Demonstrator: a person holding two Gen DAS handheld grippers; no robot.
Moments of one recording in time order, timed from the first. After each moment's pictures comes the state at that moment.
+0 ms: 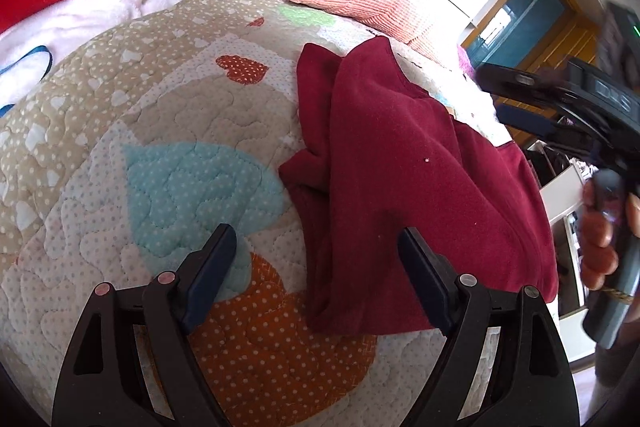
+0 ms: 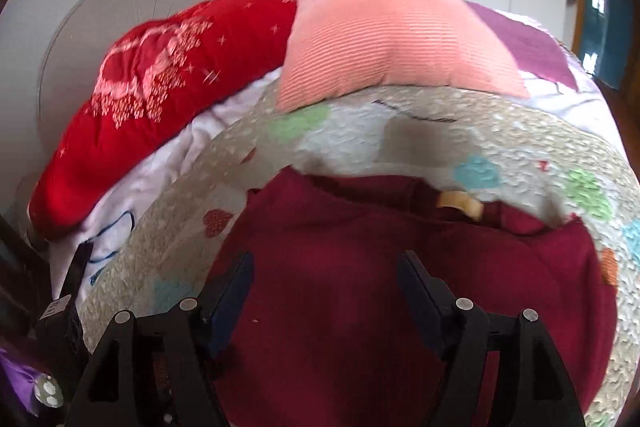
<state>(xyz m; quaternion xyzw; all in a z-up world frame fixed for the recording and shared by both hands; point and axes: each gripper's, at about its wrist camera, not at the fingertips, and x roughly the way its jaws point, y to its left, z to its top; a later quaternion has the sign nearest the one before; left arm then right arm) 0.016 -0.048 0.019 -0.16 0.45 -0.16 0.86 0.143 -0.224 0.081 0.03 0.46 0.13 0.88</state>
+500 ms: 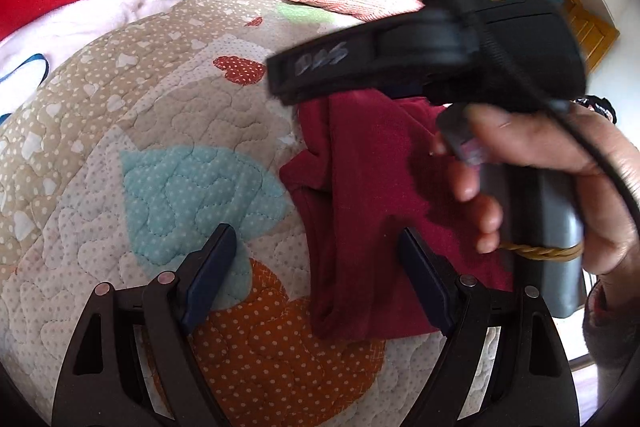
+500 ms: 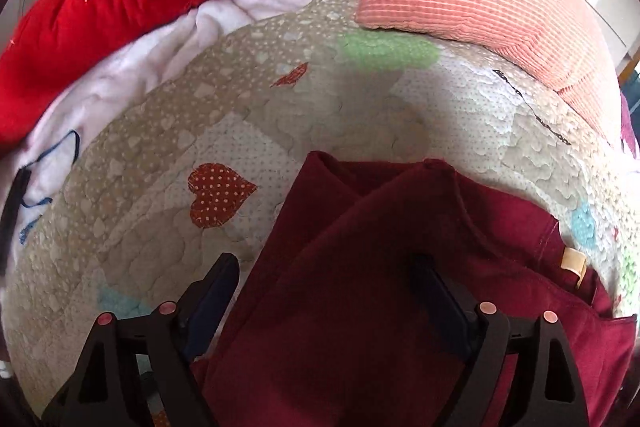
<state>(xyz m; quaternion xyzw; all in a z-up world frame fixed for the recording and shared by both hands) 0.018 -0.055 0.018 -0.14 0.45 -0.15 0.87 0.213 -0.126 0.005 -0.13 0.54 0.12 0.82</state>
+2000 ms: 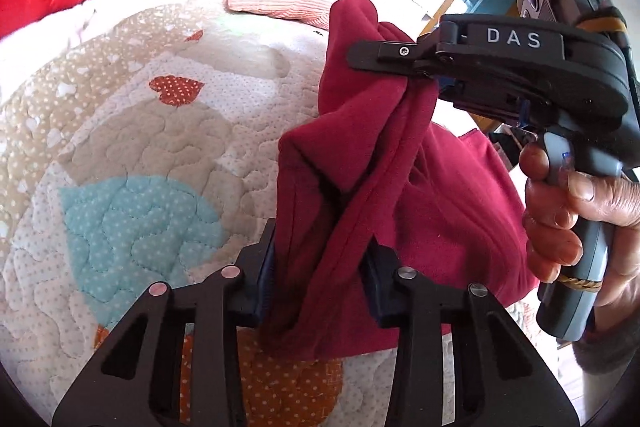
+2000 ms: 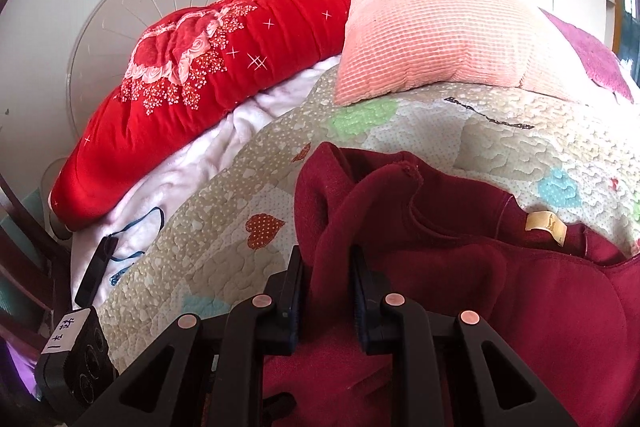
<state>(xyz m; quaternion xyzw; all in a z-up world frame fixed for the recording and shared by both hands) 0.046 -0.066 0.019 -0.14 0.42 -0.24 0.86 0.155 -0.211 0.071 0.07 0.43 0.19 0.88</state>
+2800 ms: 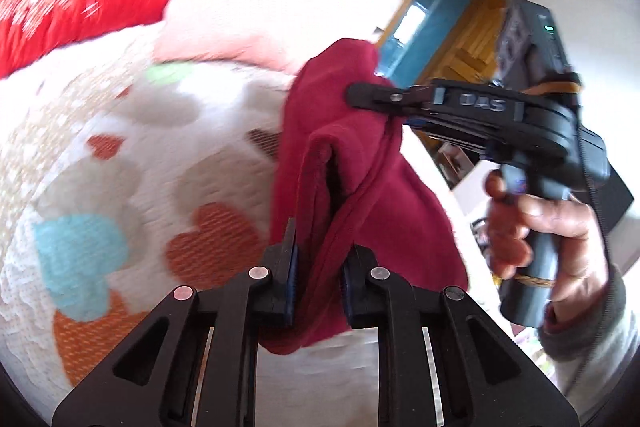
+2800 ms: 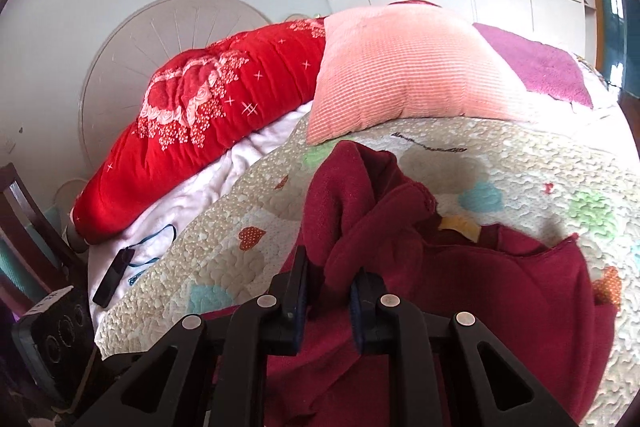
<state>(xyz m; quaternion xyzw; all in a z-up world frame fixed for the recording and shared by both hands) 0.006 -0.124 0.092 -0.12 0.37 -0.31 0.87 0.093 -0.308 0.125 0.10 0.37 0.18 0.91</state>
